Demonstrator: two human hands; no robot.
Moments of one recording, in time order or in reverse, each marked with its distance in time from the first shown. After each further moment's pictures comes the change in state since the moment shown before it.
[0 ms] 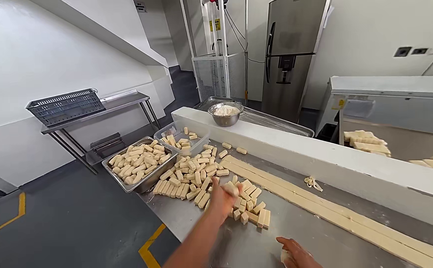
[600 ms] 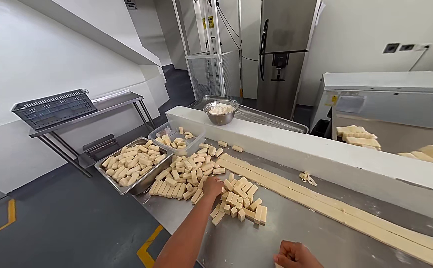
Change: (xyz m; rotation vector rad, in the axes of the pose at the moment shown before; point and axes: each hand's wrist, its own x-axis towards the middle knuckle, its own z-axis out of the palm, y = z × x) left_hand 0.089 0.011 -0.037 1.433 0.147 0.145; right_hand 0.005 0.030 0.013 0.214 0.014 0.136
